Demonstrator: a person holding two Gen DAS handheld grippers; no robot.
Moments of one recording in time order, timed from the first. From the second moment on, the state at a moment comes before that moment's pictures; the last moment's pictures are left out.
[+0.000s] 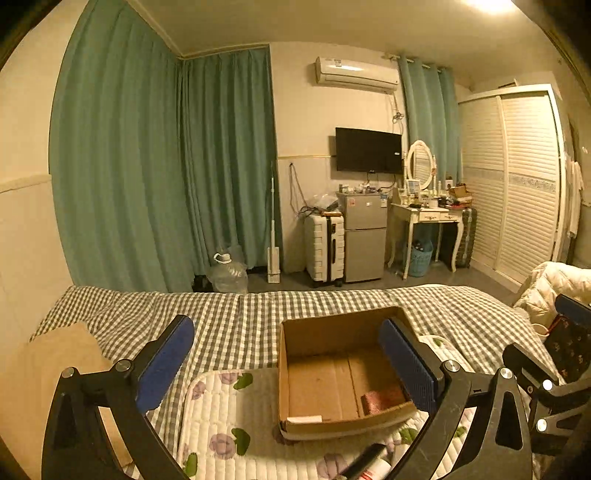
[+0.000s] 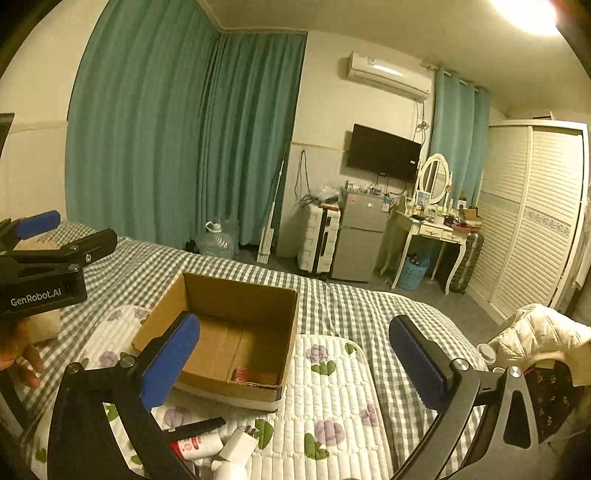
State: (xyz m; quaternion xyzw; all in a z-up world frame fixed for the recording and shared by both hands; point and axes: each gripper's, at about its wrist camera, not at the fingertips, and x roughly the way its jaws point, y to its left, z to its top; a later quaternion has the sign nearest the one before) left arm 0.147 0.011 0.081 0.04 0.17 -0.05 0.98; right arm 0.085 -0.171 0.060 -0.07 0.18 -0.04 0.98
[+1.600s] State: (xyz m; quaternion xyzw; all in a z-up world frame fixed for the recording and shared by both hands) left arm 0.147 0.025 -0.115 0.10 0.33 -0.10 0.93; right arm 0.081 -0.169 -0.082 -0.06 0.33 0.00 0.94
